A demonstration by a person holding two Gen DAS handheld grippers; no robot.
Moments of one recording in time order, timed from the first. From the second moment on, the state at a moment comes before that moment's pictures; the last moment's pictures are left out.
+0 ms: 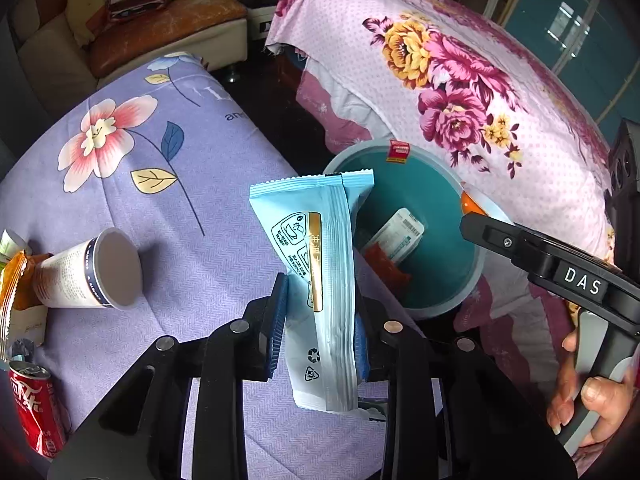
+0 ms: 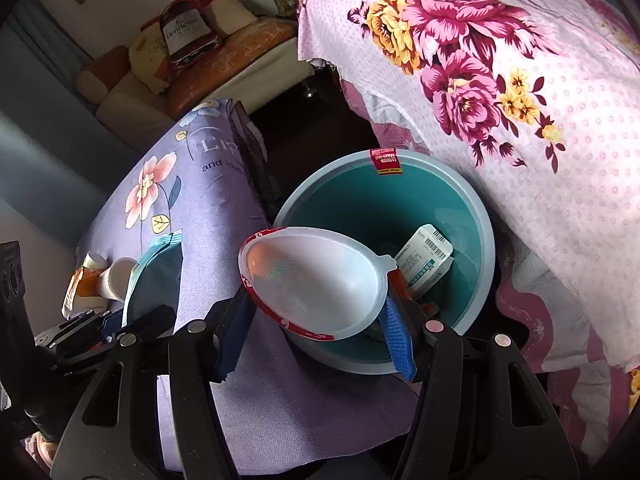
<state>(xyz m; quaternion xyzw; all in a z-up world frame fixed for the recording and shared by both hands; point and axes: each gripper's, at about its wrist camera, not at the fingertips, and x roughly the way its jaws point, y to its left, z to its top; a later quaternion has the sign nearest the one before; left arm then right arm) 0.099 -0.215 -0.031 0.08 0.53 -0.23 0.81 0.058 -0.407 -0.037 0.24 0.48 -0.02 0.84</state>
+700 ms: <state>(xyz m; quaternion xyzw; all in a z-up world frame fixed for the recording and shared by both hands) 0.114 -0.282 -0.046 0.09 0.54 -0.26 0.80 0.054 -0.457 -0.052 0.26 0.49 -0.06 0.83</state>
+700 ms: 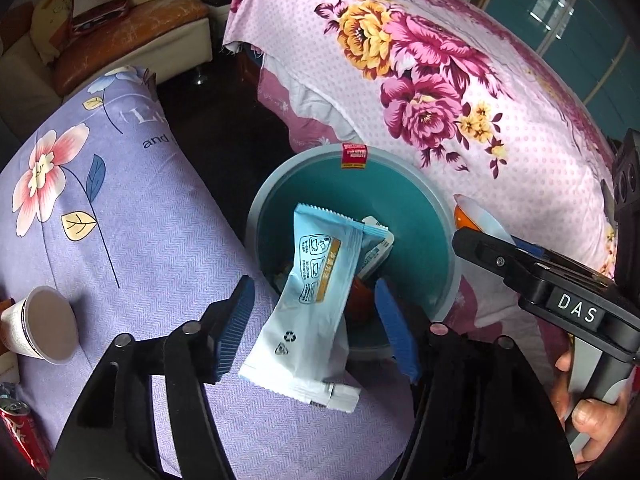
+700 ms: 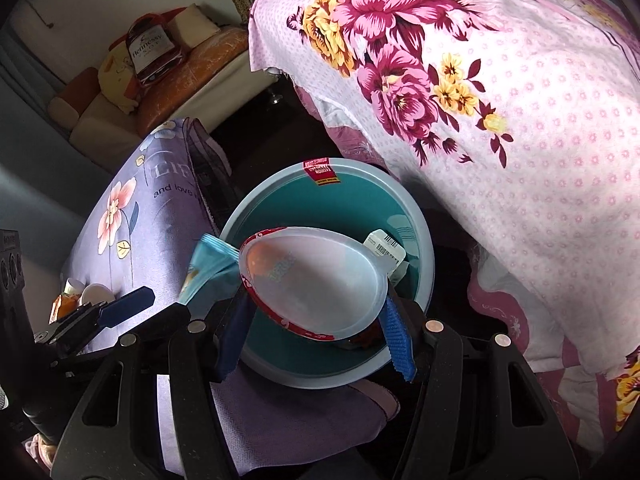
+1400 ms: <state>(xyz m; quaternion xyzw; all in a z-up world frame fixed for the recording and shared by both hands) 0.113 -0.233 -0.060 0.05 0.55 -0.24 0.80 0.072 -0.423 -0.061 0.22 0.52 -0.05 0.82</state>
